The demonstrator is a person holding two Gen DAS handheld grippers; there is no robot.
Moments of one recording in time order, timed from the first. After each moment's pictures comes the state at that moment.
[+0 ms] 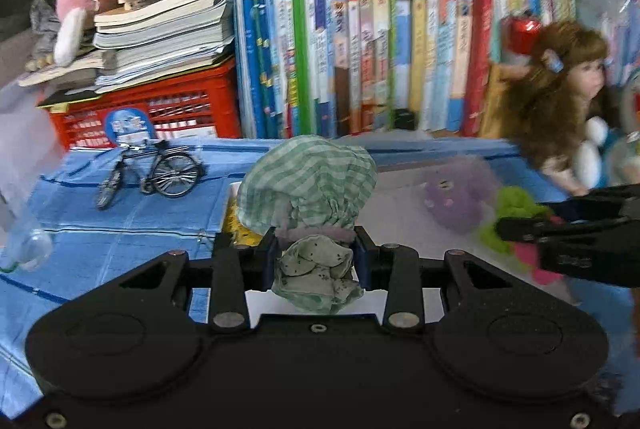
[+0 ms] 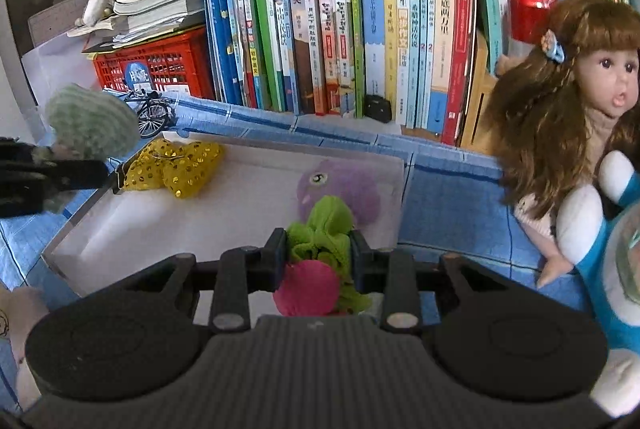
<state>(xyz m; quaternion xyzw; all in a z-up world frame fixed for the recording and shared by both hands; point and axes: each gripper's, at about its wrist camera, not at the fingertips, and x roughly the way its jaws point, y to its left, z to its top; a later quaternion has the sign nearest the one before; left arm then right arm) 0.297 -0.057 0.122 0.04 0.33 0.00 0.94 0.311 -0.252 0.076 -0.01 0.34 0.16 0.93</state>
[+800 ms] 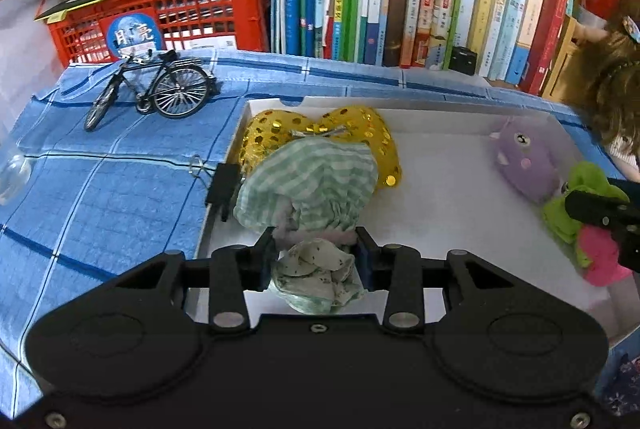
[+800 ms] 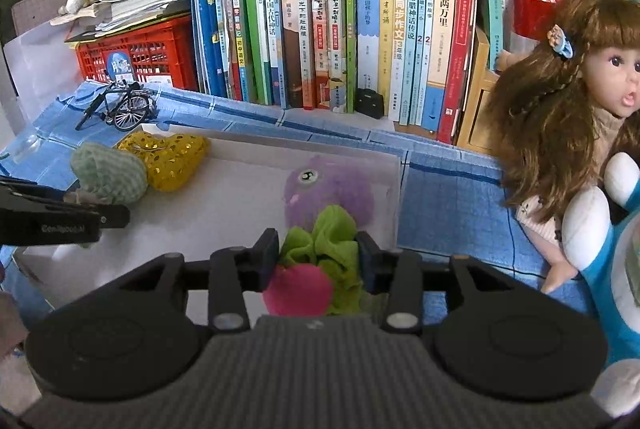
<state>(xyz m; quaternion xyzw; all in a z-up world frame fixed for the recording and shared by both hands) 0.353 -0.033 0.058 -0.01 0.41 0.04 0.91 0.324 -0.241 0.062 -0.03 0.34 0.14 0.93</state>
